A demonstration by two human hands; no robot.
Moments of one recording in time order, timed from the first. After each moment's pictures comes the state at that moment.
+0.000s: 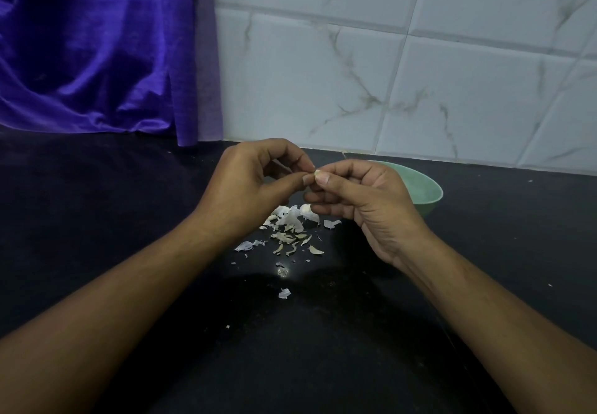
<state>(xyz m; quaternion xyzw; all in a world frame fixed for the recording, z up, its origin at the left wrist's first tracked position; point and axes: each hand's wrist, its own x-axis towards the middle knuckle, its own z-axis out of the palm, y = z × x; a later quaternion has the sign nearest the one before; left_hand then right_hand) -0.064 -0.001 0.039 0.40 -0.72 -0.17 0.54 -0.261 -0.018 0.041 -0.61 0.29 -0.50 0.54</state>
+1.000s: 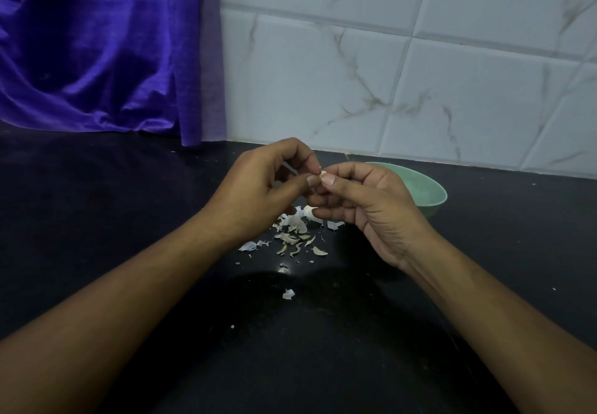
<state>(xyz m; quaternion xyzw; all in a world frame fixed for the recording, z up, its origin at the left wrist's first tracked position) -0.065 0.001 0.040 0.39 -0.74 -0.19 0.52 -0.262 -0.022 0.039 -0.60 0.29 -0.49 0.56</state>
